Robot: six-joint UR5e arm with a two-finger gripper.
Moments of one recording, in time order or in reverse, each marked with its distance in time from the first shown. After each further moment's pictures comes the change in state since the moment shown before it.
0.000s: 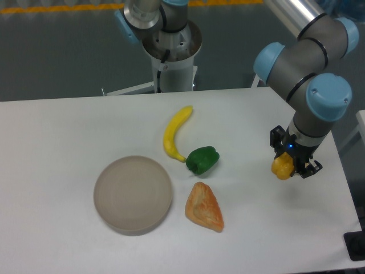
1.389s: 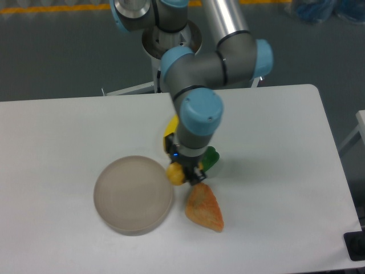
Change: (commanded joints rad) arm -0.386 0.103 -0.251 0.086 -0.239 -0.411
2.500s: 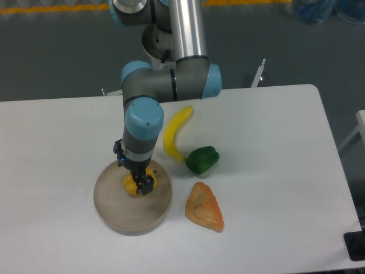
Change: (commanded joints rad) arm -0.078 0.066 -0.129 0.209 0.145 -0.071
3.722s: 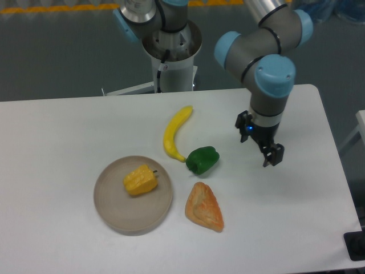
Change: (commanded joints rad) arm 0.480 0.016 0.003 -0.031 0.085 0.578
